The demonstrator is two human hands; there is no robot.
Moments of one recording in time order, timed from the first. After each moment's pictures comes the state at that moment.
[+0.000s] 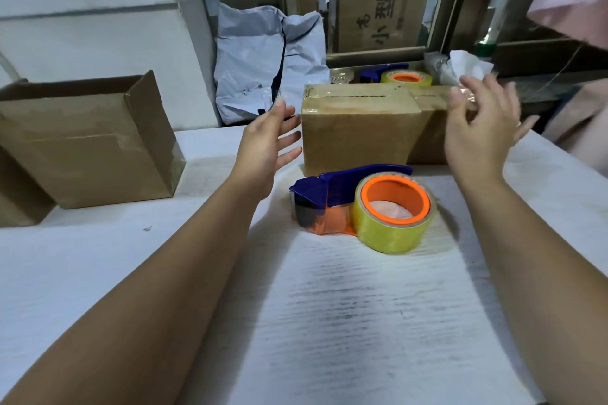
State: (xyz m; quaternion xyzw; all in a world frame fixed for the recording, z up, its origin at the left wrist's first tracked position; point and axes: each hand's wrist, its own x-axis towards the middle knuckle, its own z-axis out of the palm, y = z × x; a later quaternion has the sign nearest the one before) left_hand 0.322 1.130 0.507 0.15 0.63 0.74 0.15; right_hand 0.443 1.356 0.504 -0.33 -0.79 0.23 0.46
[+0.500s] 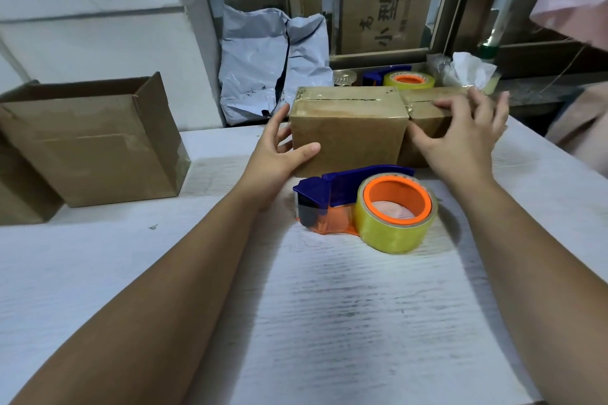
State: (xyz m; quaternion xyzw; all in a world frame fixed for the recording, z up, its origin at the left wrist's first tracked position) left_hand 0.320 1.122 0.484 0.25 0.64 0.71 0.16; right_hand 0.439 1.355 0.493 -0.30 -0.86 0.19 0.37
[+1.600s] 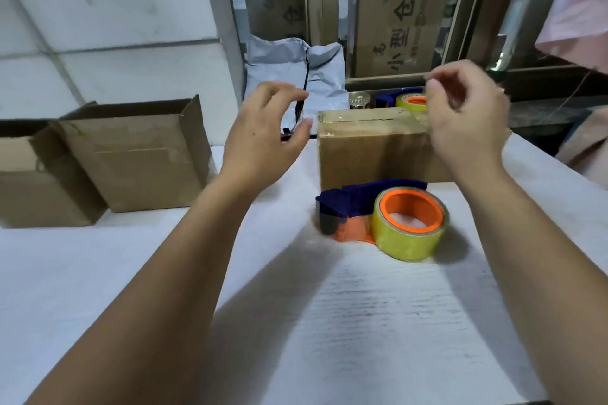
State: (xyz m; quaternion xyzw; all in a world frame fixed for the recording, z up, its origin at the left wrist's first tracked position) left_hand 0.342 1.079 0.559 0.39 0.80 0.36 -0.29; right_hand 0.451 1.289 0.568 -0.12 -0.80 0.29 0.51
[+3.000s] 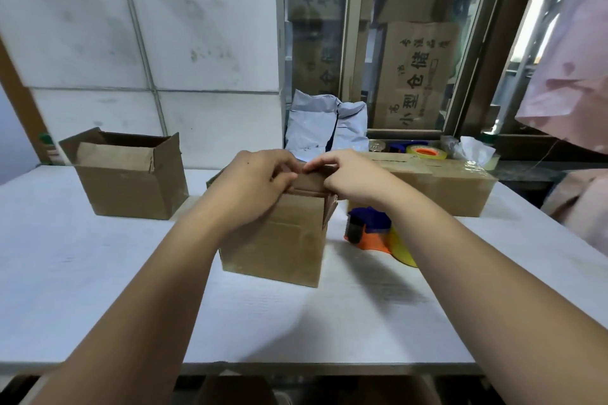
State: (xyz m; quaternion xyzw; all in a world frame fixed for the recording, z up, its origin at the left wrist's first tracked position) left_hand 0.428 0.962 0.607 0.34 0.88 0.32 -0.12; right_hand 0.452 1.134 0.609 -0.03 -0.93 0.36 0.08
